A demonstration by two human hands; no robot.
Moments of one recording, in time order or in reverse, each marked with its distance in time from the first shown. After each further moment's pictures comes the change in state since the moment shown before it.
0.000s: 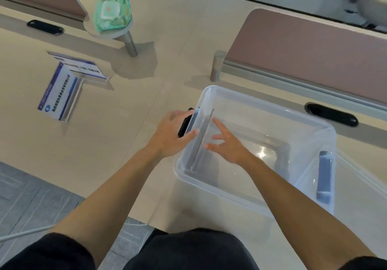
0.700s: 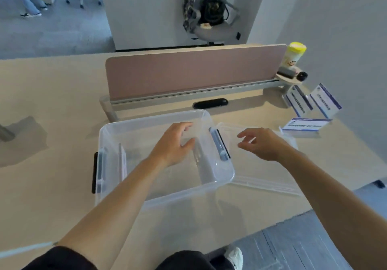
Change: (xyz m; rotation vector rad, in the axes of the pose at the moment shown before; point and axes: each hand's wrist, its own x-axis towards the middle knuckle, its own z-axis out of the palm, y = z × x) left_hand 0.002 0.193 0.111 0.016 -0.333 0.485; right_hand -0.290 0.053 -0.152 -0.404 0.668 0.284
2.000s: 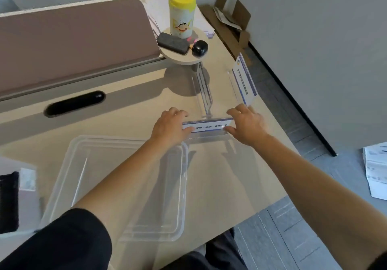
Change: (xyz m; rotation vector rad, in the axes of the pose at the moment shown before) left_hand 0.323 0.213 0.449 0.449 -0.269 -0.029; right_hand 0.149 0.486 -0.158 -0.421 0.082 0.104
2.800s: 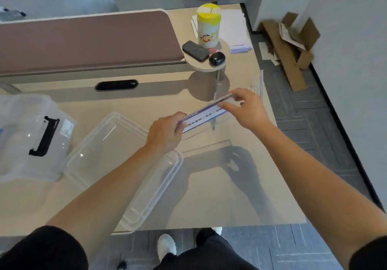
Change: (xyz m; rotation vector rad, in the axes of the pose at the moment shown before) left_hand -0.060 0.104 -0.007 -0.068 0.407 -0.255; right_hand 0.045 0.062 -0.059 0.826 0.076 -0.287
